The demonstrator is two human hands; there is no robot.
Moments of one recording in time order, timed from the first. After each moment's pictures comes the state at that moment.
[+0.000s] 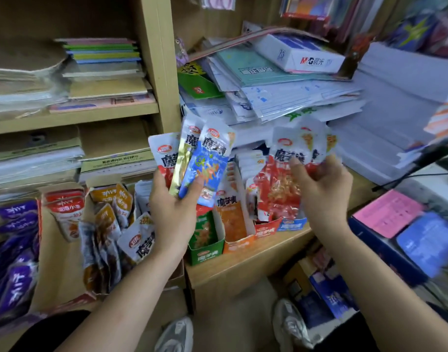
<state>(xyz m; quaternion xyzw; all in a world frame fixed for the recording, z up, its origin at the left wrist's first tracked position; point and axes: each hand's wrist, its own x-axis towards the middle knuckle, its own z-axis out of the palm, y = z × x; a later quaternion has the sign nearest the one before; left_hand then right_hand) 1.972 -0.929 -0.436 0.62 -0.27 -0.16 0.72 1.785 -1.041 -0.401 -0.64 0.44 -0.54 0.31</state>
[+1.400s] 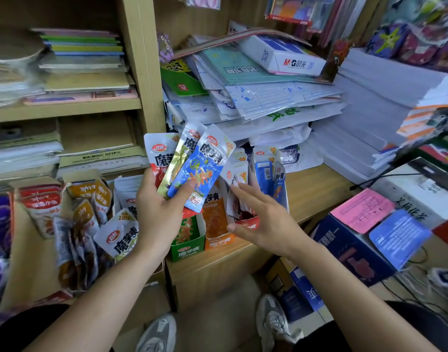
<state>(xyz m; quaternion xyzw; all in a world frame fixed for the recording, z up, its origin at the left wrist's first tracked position) 1.961 -0.925 -0.439 0.62 -0.30 -0.19 0.70 1.766 -1.040 -0.459 -0.92 0.30 -0.14 0.20</state>
